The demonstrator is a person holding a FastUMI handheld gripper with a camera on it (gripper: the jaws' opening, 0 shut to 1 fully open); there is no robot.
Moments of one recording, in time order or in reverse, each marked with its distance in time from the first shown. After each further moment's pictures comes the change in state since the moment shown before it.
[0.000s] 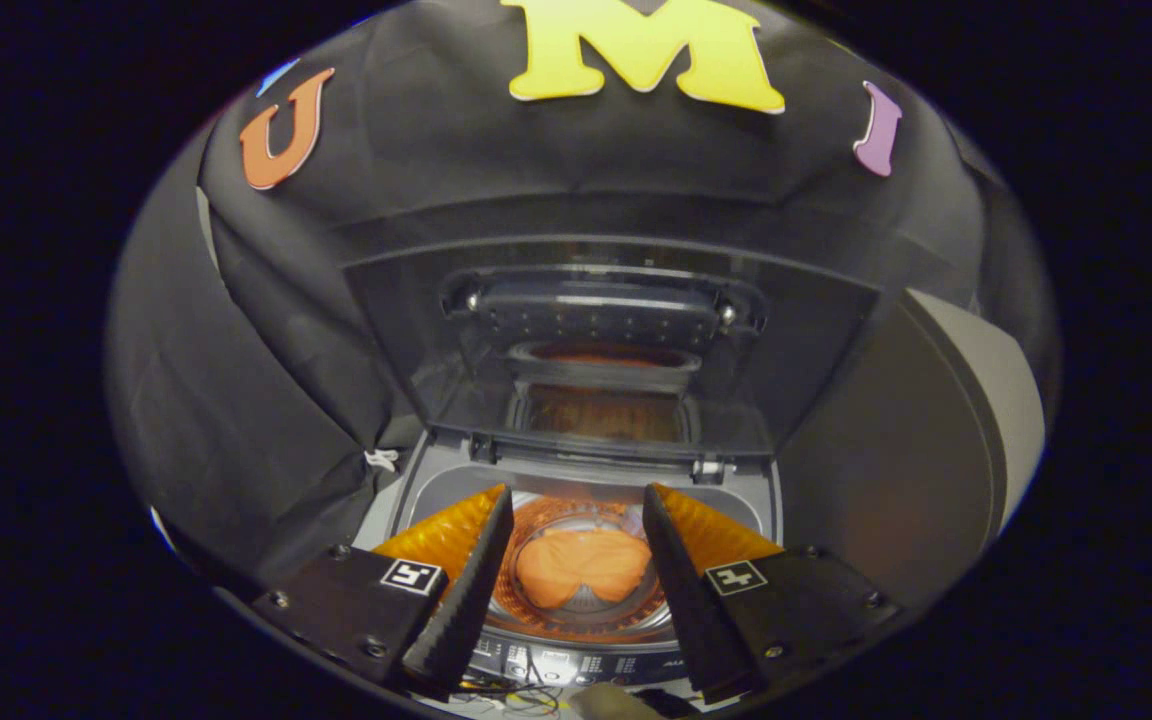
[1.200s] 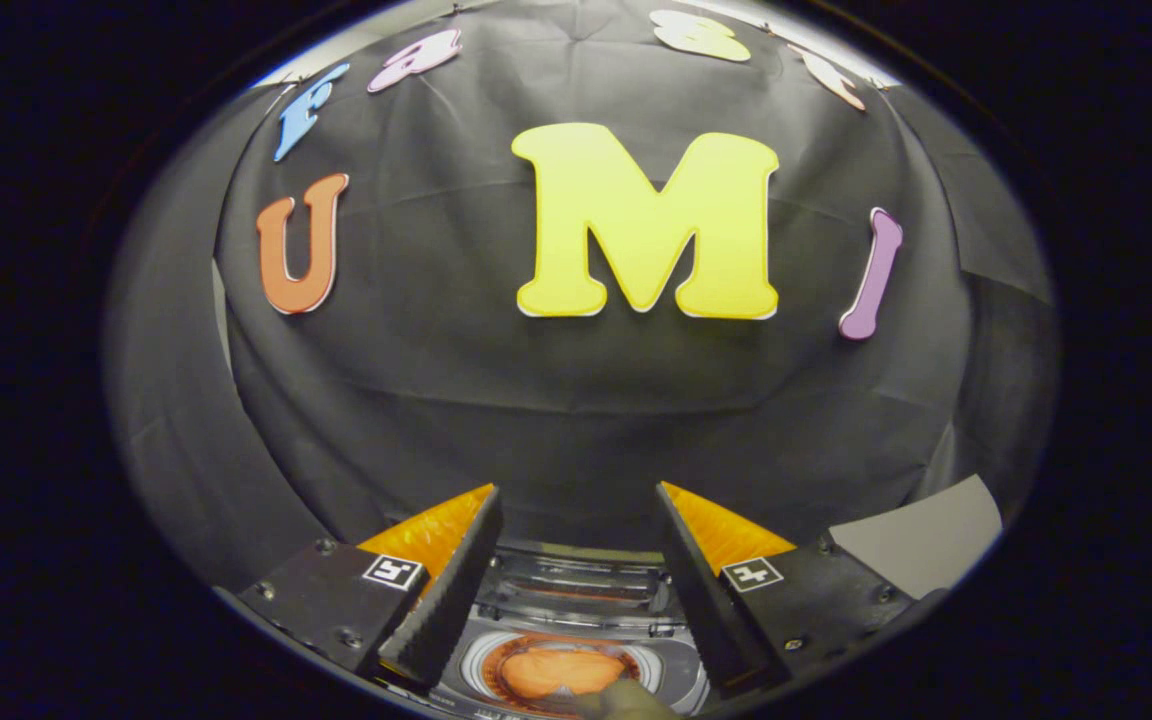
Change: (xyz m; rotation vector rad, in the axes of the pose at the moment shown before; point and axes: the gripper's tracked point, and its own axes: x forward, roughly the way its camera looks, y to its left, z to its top) arm -0.067 0.002 0.184 -0.031 -0.401 -0.010
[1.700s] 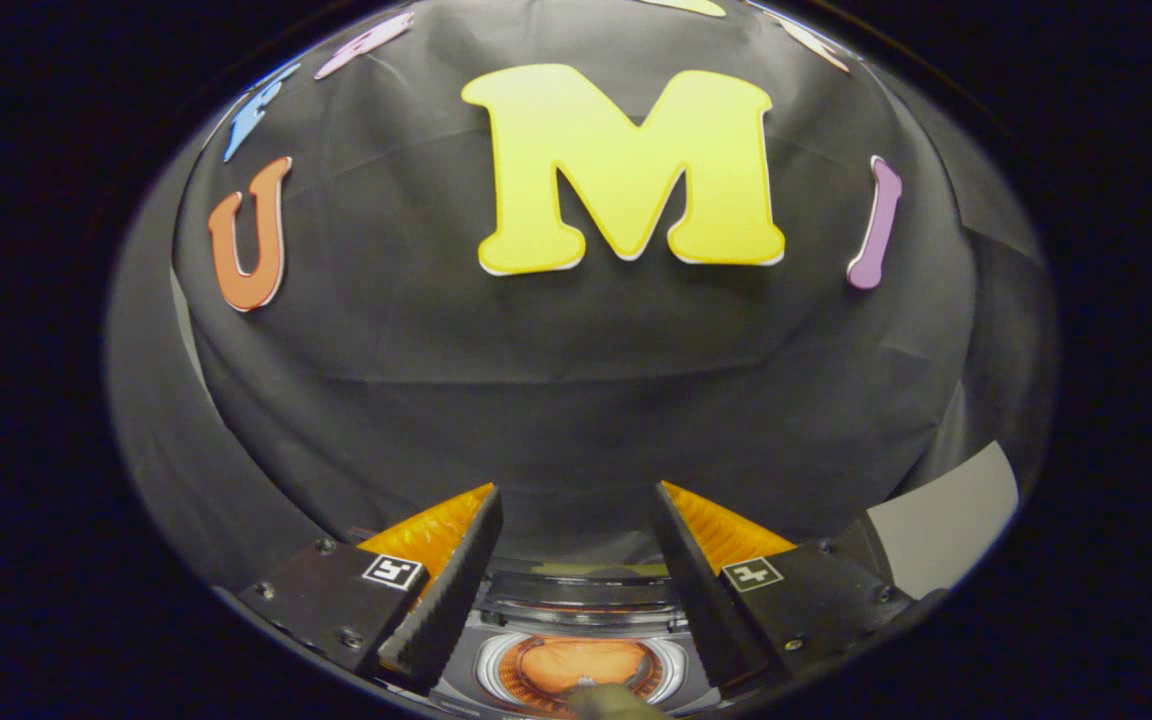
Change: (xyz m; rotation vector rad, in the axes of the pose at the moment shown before) arm 0.059 -0.005 -0.027 0.092 0.148 -0.040
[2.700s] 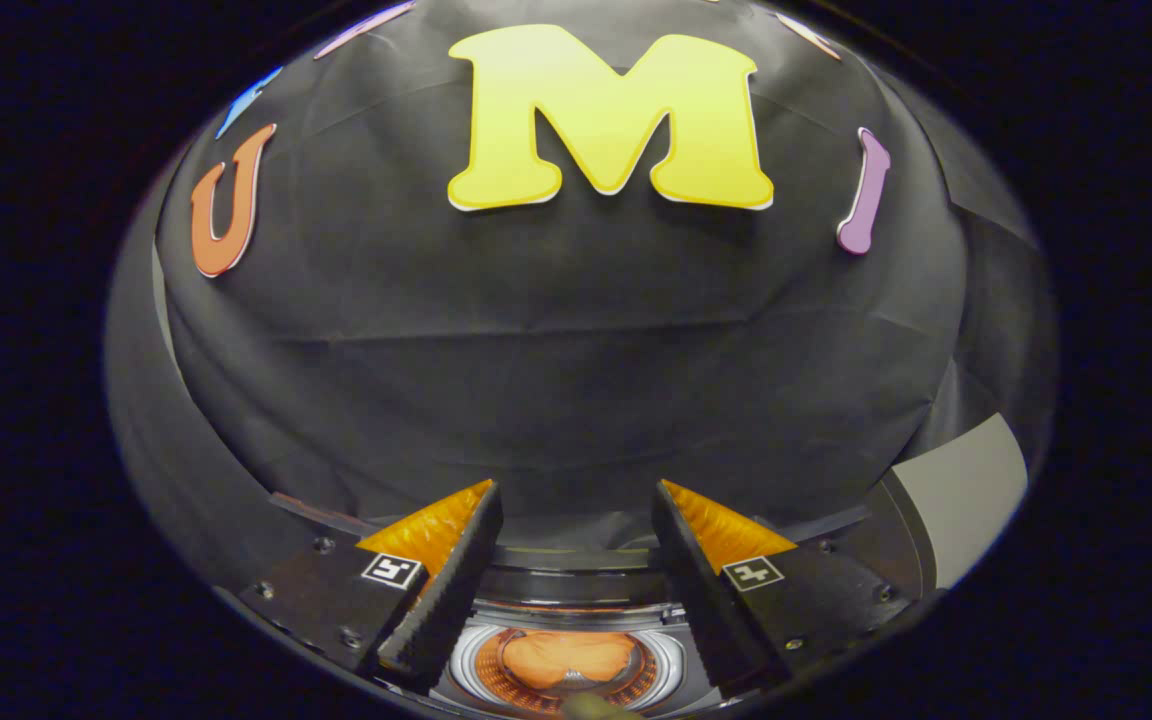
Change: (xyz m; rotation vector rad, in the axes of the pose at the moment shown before) arm 0.030 -0.016 -0.044 -0.016 0.025 -0.054
